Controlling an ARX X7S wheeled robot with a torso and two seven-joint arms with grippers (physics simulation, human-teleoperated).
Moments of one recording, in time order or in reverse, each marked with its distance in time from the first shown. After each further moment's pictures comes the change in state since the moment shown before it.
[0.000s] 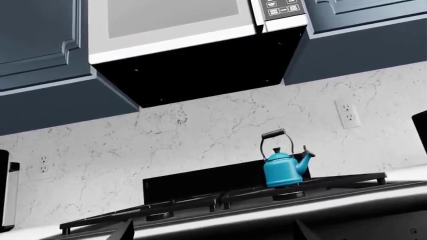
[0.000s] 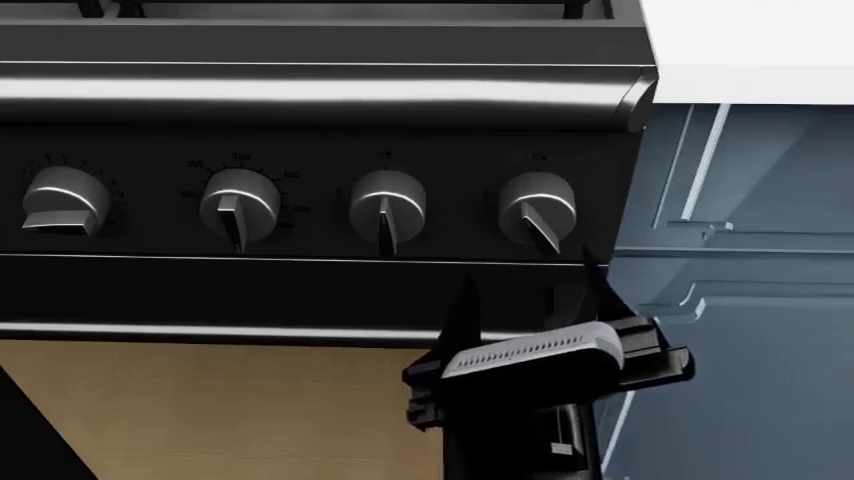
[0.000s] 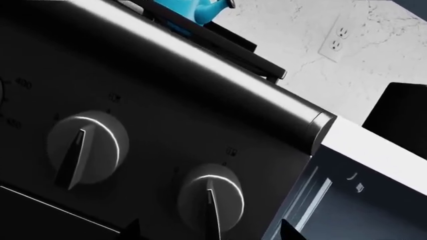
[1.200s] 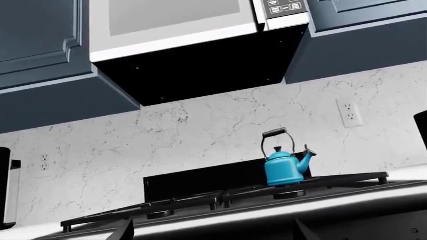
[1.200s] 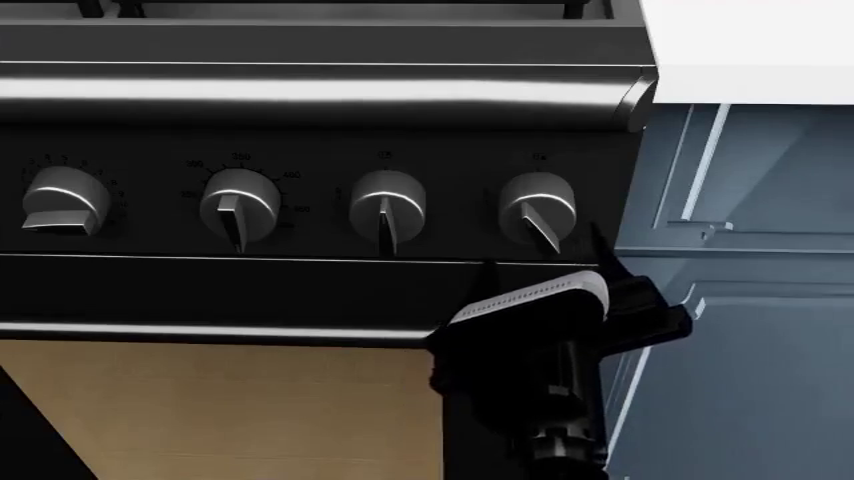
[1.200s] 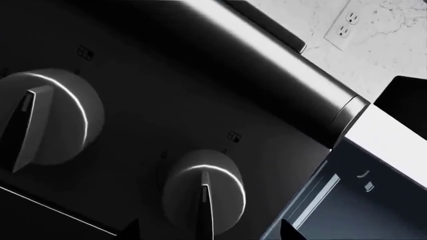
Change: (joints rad) left arm -0.005 -0.018 0.014 0.001 -0.001 -0.012 -0.025; right arm 0.142 0.008 -0.040 0.188 -0.002 0.041 0.019
